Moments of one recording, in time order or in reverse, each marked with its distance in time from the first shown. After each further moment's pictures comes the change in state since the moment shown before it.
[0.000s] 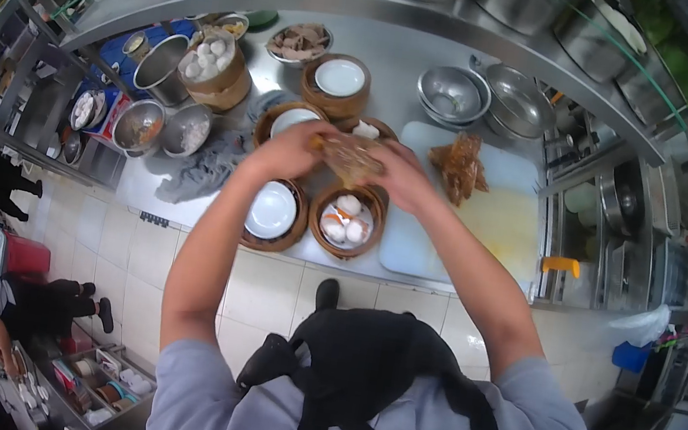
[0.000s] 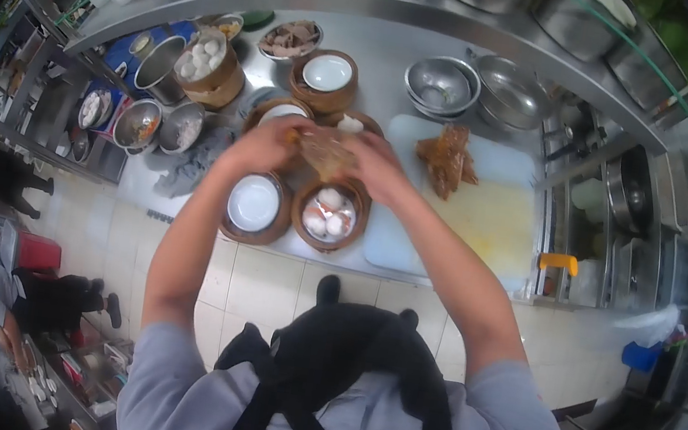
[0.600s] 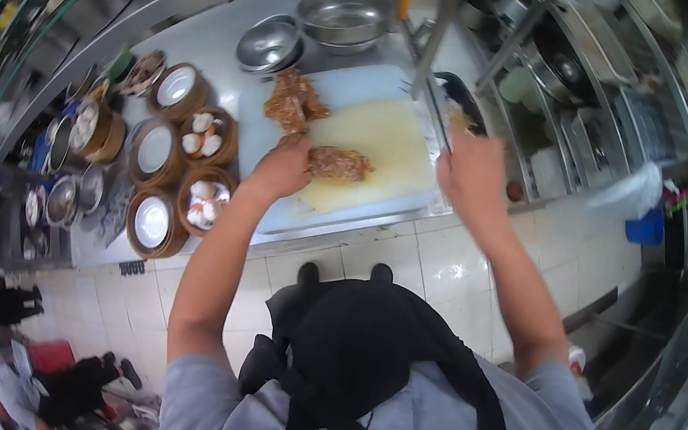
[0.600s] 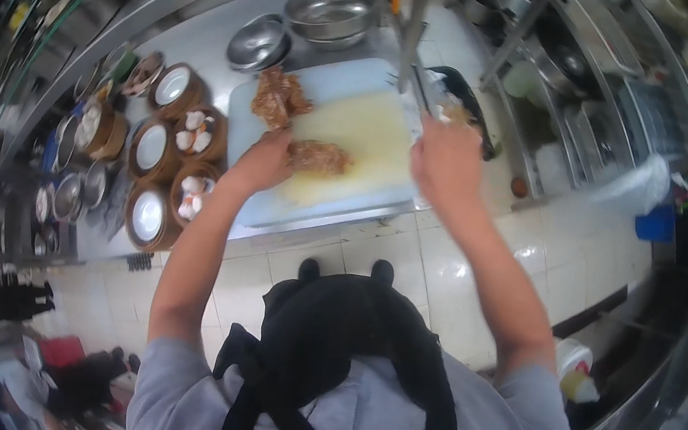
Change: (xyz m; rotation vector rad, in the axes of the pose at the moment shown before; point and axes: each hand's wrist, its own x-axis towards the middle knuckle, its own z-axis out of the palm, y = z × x) left_hand 0.060 0.127 0.254 0.437 -0.259 0.113; right_hand -0.318 -0.059 -0.218 -1.952 0.866 -0.209
